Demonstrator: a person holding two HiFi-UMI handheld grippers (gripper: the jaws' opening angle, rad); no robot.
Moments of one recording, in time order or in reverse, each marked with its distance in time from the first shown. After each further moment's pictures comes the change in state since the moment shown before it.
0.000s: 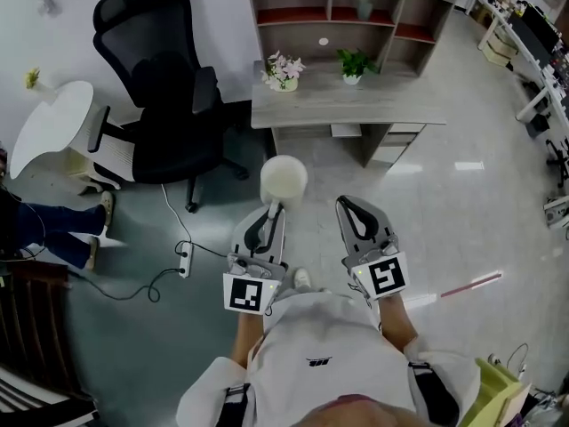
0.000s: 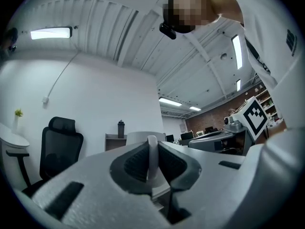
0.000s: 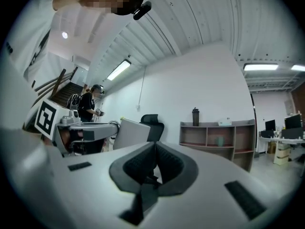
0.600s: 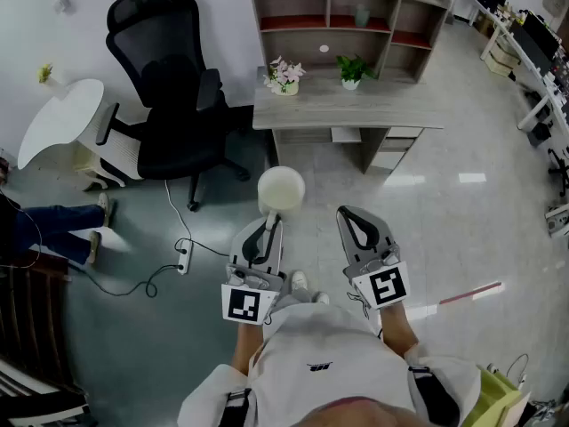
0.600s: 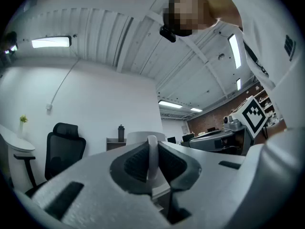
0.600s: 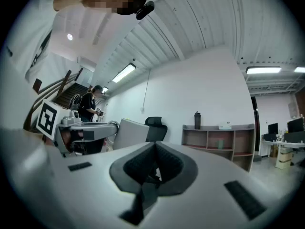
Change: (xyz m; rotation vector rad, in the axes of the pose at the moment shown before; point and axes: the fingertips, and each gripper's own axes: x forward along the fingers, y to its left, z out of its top) left arm -0.040 -0.050 0.024 0.020 -0.028 0.031; right arm -0.062 0.013 0.019 -0.024 -0.015 0.040
